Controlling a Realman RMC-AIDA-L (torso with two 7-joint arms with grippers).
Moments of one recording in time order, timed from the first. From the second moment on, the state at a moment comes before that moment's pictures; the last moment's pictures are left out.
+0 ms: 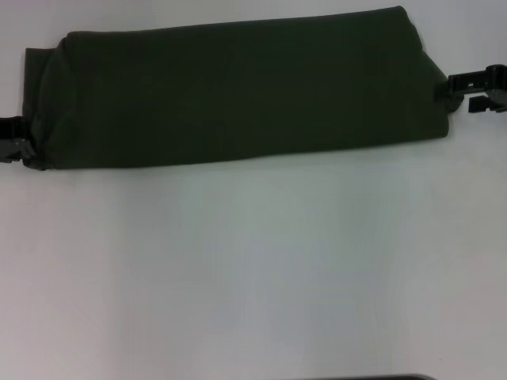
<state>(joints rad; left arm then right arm) -0.77 -1.90 0.68 0.64 2.77 1.40 -2.70 0.61 1.93 -0.63 -0.78 -2.44 -1.40 2.48</state>
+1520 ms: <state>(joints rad) -0.77 -1.91 0.68 0.64 2.77 1.40 -2.70 0.64 1.98 -0.66 -0.66 -2.44 -1.26 2.44</state>
